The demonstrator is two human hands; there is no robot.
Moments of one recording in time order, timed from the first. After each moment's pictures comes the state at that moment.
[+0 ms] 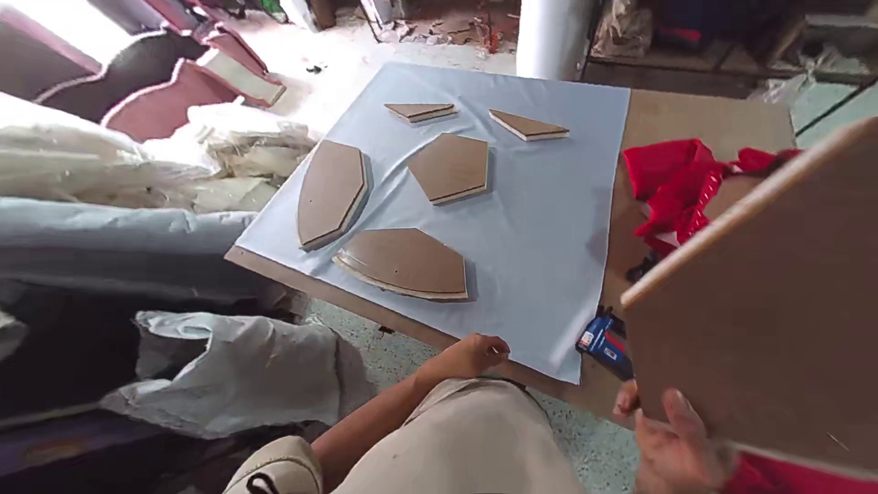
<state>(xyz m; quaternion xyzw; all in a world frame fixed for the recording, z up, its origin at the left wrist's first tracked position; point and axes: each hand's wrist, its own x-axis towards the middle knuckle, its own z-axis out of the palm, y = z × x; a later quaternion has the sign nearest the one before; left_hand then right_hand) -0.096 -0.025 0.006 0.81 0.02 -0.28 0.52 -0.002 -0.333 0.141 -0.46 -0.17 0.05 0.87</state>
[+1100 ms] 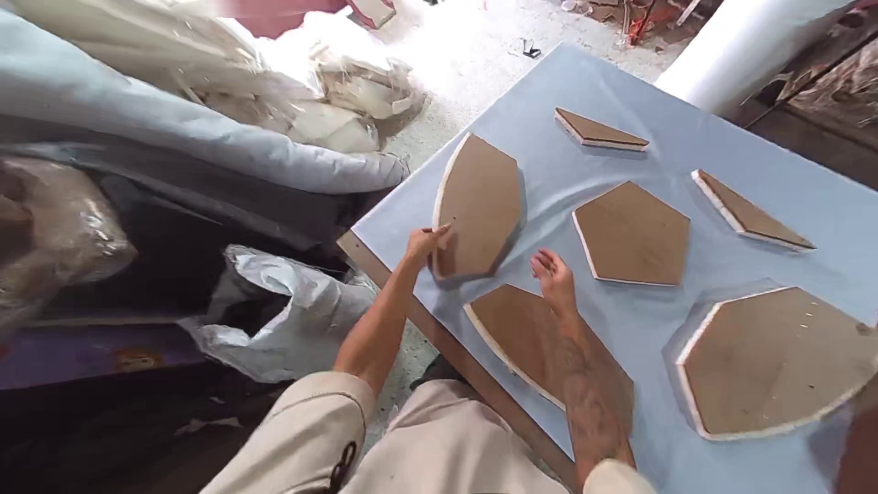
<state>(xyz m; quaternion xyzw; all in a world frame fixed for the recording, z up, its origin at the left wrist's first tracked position) -0.161 0.659 -0.064 0.57 0.64 0.12 0.51 0.059 0.375 -0.040 -0.73 -0.28 0.30 0.55</state>
